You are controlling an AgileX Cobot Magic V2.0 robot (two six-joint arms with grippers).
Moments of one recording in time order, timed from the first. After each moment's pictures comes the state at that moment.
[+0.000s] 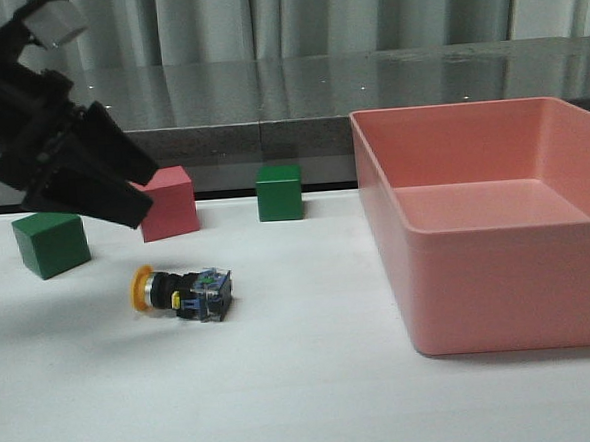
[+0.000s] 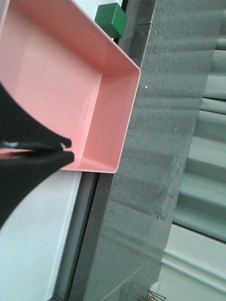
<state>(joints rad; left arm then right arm) -0.05 1.95 -1.28 -1.04 1.11 1.97 0.08 0.36 -0.39 -0.06 0.21 -0.15</state>
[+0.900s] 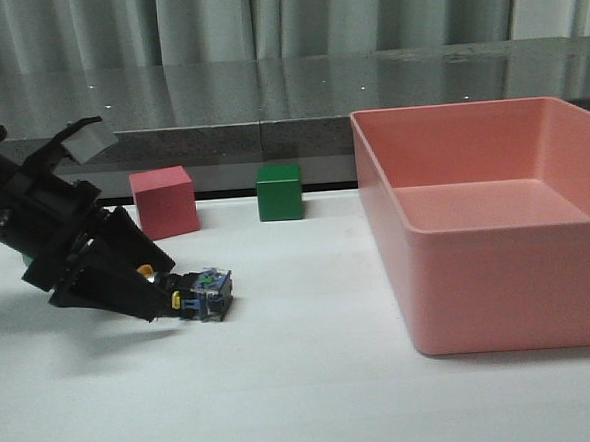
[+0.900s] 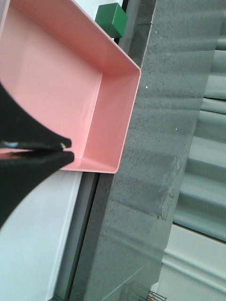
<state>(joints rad) -0.05 2.18 -1.29 -1.06 1.11 2.04 0.08 0.36 -0.39 -0.06 0.21 -0.15</state>
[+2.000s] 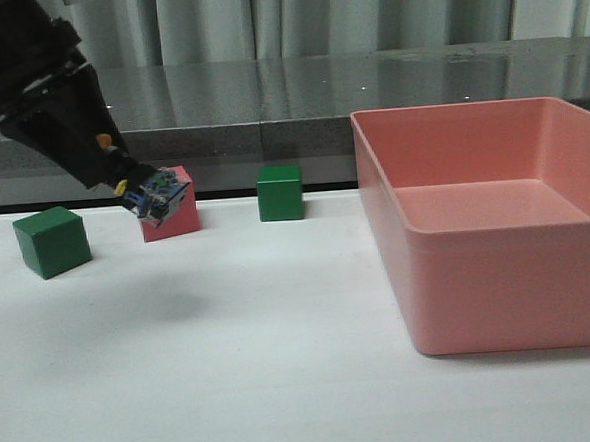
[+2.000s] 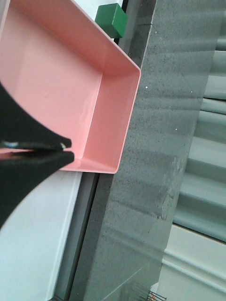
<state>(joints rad) -0.22 1.86 -1.55 -0.40 1.18 1.53 0.08 0.36 -0.39 -0.06 0.21 -0.15</state>
